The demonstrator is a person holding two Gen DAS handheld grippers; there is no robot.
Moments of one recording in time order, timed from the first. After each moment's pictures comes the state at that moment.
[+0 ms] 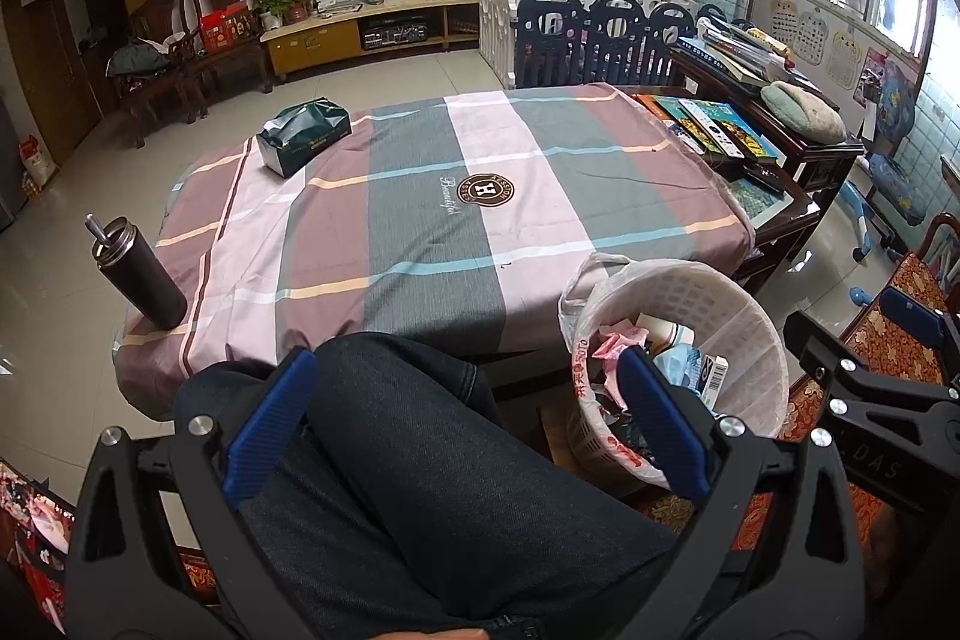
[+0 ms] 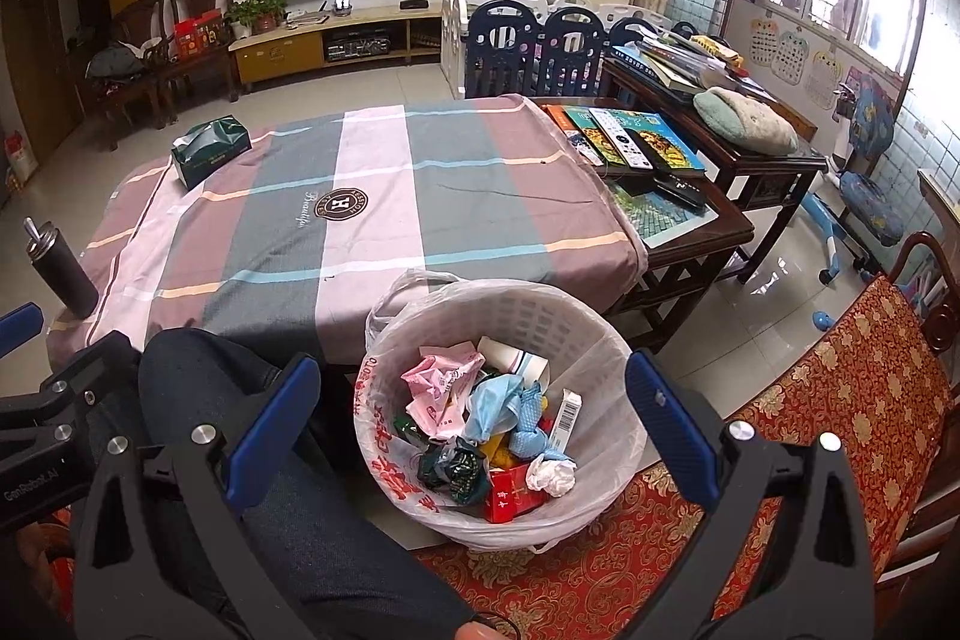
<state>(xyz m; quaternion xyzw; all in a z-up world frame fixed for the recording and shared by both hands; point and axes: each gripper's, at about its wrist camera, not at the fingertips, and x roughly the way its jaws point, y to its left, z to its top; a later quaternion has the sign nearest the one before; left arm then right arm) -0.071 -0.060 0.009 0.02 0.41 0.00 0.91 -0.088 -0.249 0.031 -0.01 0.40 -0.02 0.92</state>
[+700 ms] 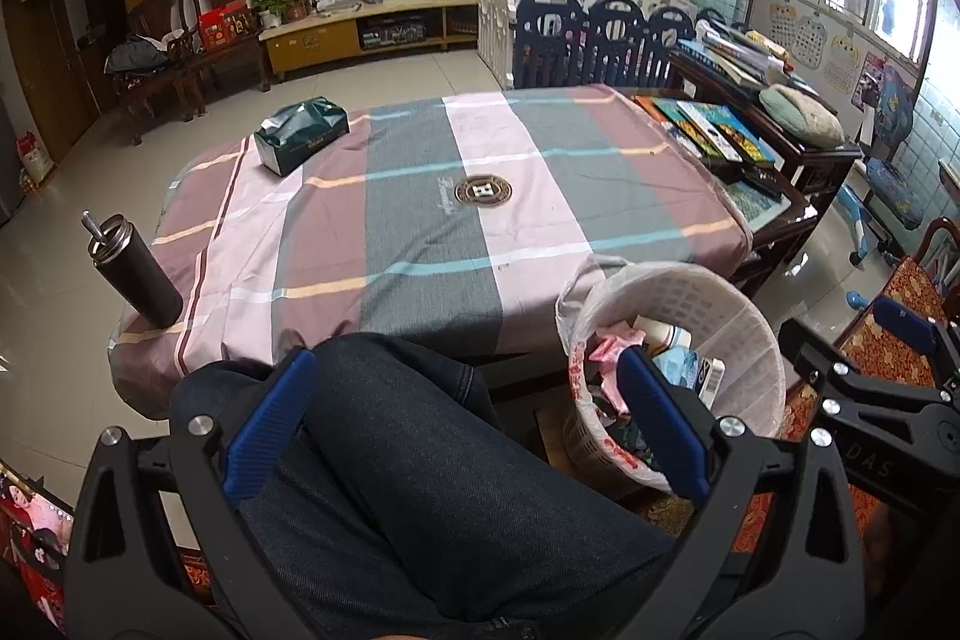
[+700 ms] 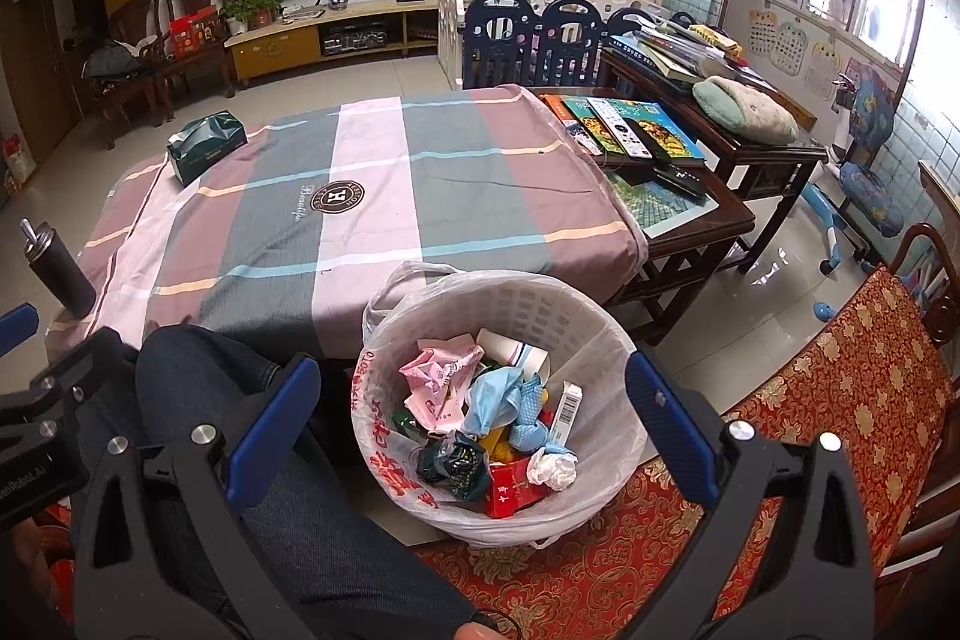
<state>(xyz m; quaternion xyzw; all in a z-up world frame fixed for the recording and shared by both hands) -0.073 -0.058 0.013 0.01 0.39 0.00 0.92 -0.087 -0.250 0.026 0.00 0.41 -0.02 0.91</state>
